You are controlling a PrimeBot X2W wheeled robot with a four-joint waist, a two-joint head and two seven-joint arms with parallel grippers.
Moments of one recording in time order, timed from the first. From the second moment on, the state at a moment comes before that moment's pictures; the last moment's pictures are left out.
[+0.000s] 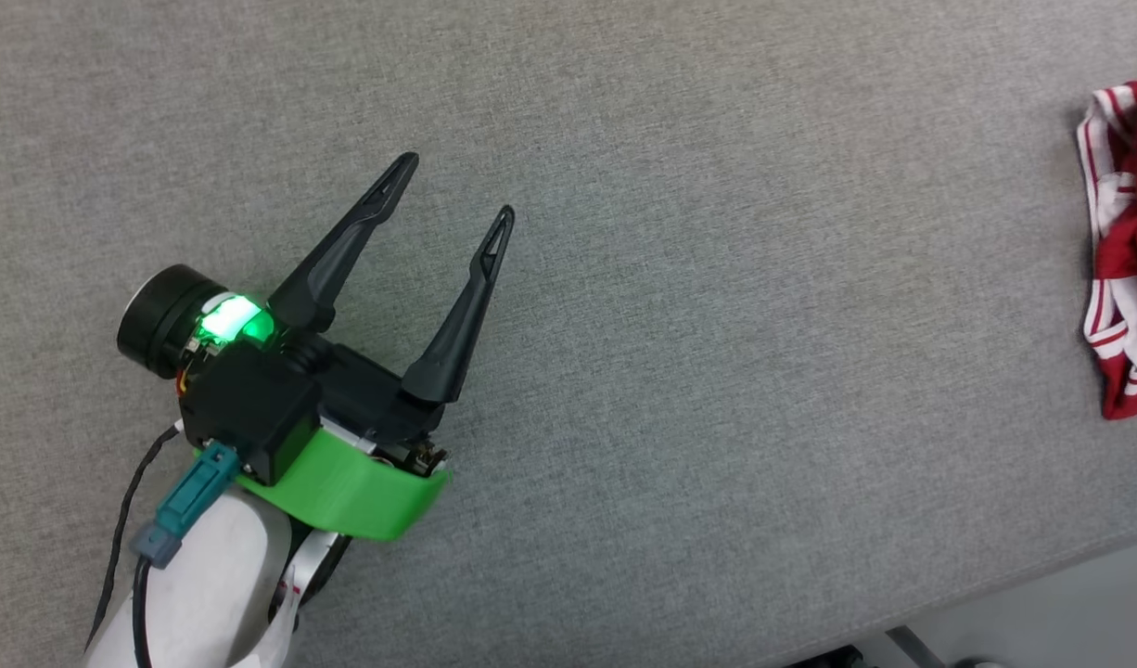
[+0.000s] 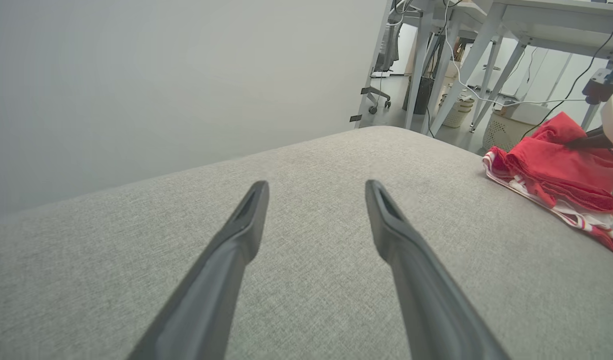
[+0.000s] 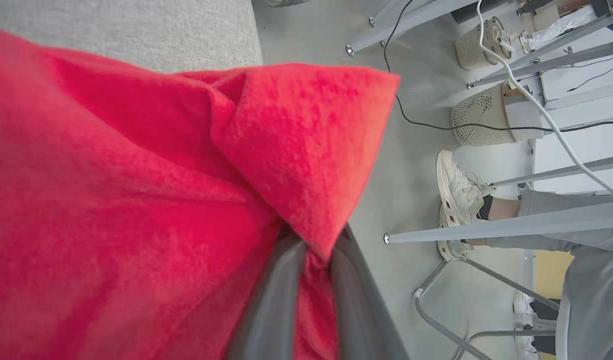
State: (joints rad) left arm -0.34 0.37 -0.35 -0.31 -0.26 -0.12 -0.13; right arm -0.67 -0.68 -0.08 0.63 0.08 0.13 0.22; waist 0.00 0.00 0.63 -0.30
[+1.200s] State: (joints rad) left arm -0.08 0.21 -0.19 0.08 -0.34 -0.04 -0.26; right arm -0.11 -0.15 -0.06 -0.05 0.28 0.13 -0.03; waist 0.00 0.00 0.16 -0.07
